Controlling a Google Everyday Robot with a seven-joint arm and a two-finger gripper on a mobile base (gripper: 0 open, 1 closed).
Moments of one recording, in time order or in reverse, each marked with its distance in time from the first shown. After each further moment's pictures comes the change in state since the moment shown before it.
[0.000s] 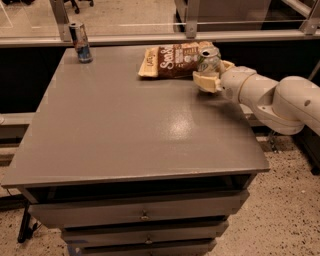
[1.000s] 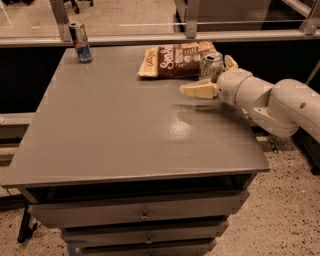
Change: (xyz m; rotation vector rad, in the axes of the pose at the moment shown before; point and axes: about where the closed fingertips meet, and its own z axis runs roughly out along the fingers) arm 0.003 0.006 0.007 -0.003 -0.016 0.004
